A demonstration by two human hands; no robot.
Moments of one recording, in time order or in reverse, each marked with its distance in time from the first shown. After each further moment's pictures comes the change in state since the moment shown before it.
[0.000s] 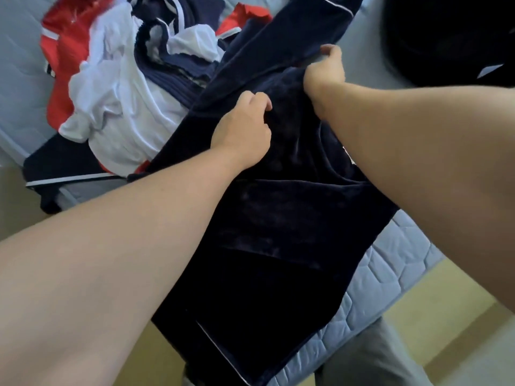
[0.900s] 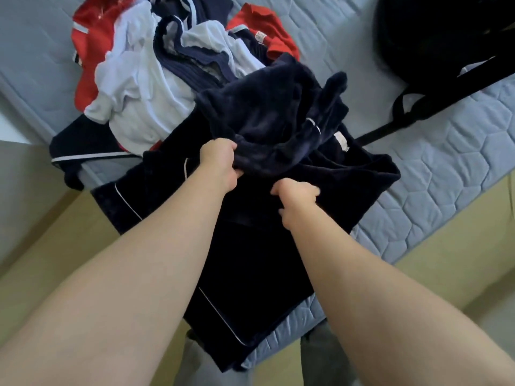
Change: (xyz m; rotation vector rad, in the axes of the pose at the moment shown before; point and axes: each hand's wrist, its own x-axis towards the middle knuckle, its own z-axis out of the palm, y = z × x) left_hand -0.075 0.004 -0.004 -1.353 0.152 -1.085; right_hand -0.200 0.110 -0.023 0.213 -0.099 0.742
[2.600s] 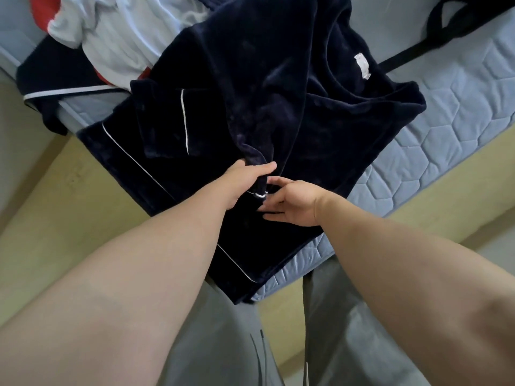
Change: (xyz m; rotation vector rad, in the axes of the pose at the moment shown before) left_hand -0.003 -0.134 -0.088 0.779 -0.298 -0.208; right_hand 0.033 0.111 -0.034 -0.221 -0.721 0.223
